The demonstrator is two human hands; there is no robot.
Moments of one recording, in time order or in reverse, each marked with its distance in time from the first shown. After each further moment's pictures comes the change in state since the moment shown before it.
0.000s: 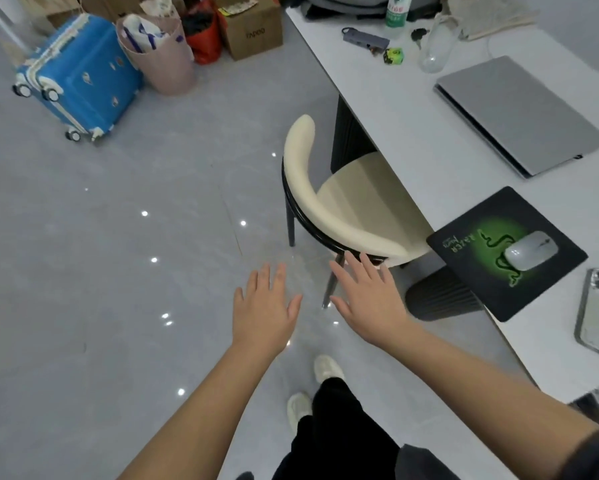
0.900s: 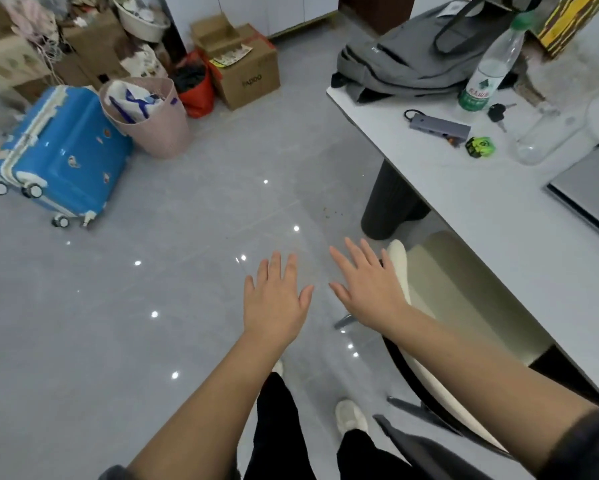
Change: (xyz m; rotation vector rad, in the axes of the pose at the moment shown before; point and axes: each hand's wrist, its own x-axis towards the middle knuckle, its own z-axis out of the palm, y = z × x) left_hand 0.409 -0.182 -0.175 0.099 -0.003 0.149; right_hand 0.448 -0.097 -0.111 0.003 0.016 0.135
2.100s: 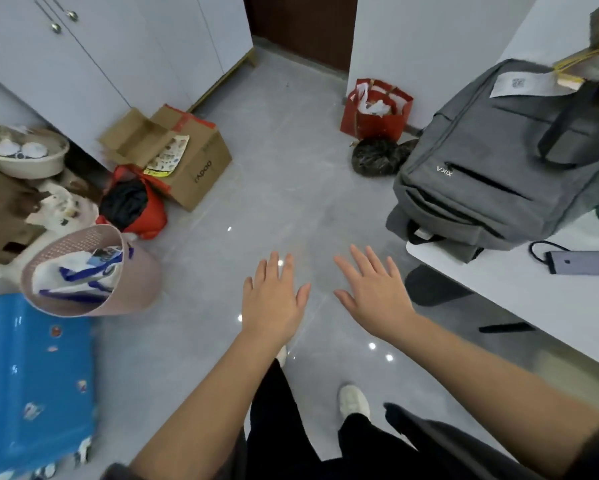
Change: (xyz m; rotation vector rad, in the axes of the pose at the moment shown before) left_hand 0.614 -0.189 -0.217 0.085 -0.085 0.391; right_hand 0.572 -0.029 -0.140 0.184 -0.033 0.425
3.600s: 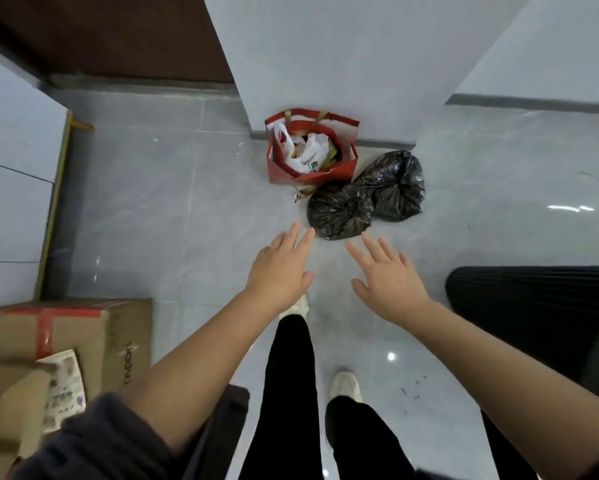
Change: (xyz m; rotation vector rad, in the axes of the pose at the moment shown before) left_hand 0.813 0.129 -0.103 0.243 -0.388 0.692; right_hand 0.627 0.292 -0.113 0.366 -0.177 0.514
